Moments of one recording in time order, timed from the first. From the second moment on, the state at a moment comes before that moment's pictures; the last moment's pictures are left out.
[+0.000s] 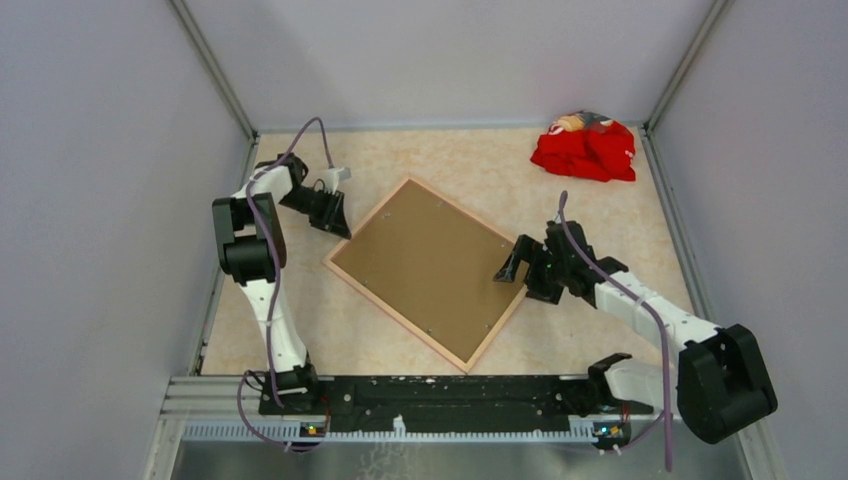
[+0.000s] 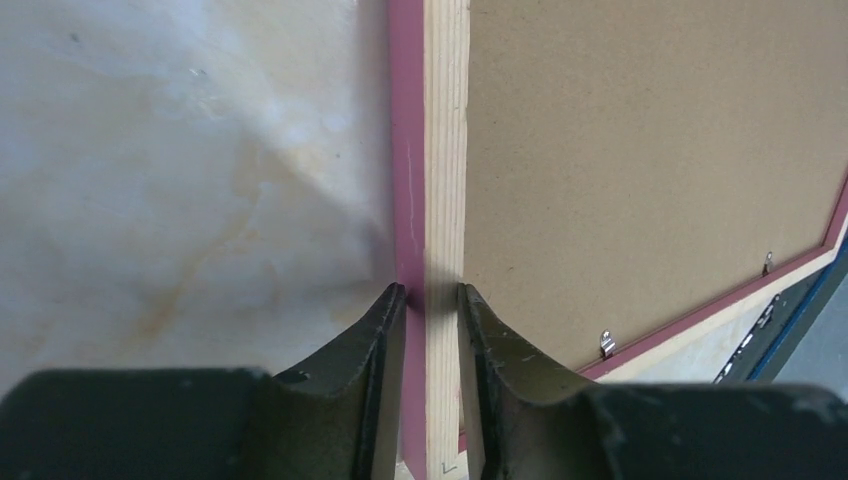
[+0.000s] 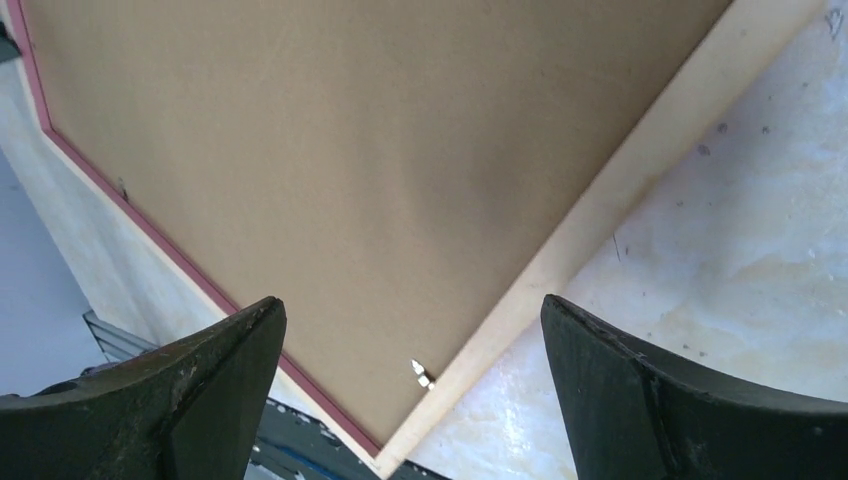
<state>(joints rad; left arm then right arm) 0.12 2.17 1.62 -0.98 0.74 0.63 0.41 1.14 0.60 -0.36 -0.21 0.80</state>
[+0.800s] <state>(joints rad) 0.12 1.94 1.18 -0.96 0.83 0.75 0.21 1.56 0.99 -0.32 -0.25 0.60</state>
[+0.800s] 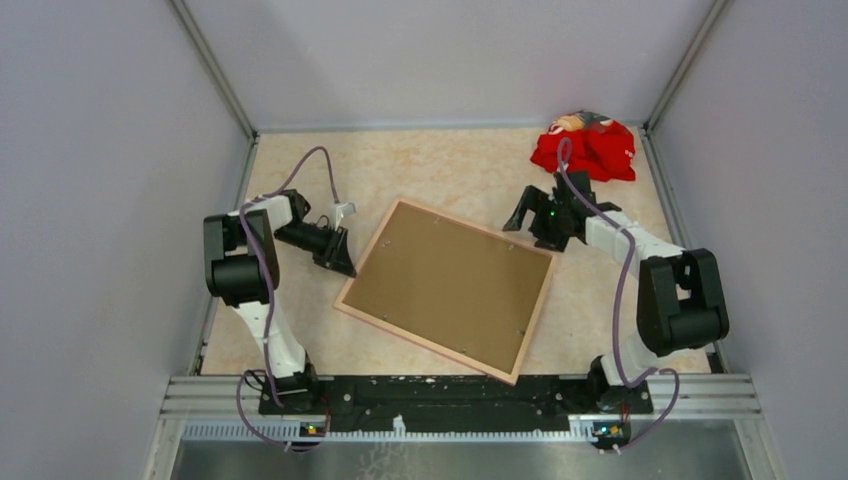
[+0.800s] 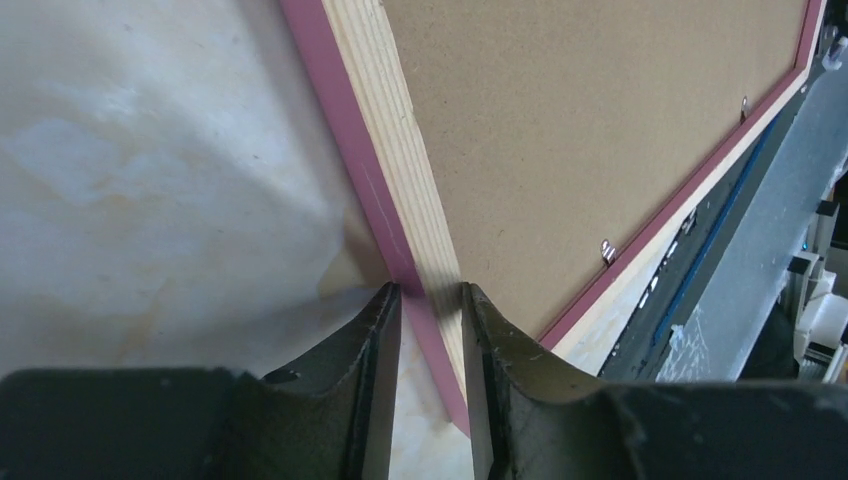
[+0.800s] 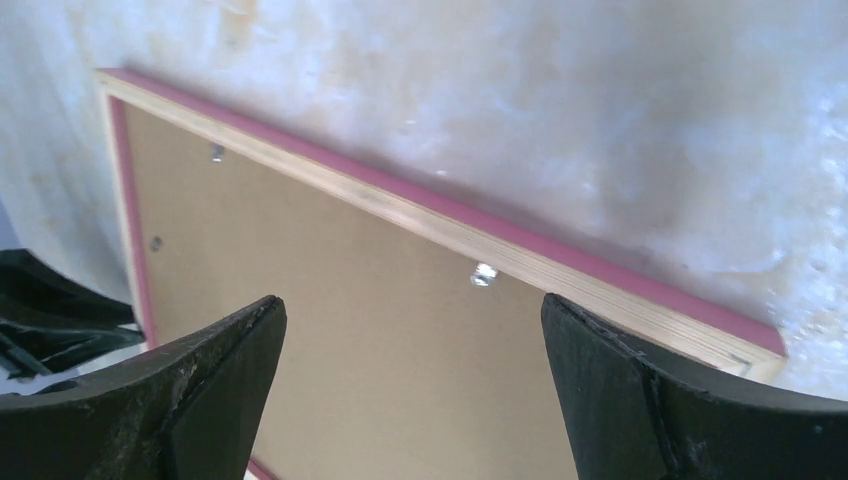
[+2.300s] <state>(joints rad) 0.12 2.08 1.33 -0.95 0.92 0.68 0.82 2.21 1.56 0.01 -0.26 1.02</state>
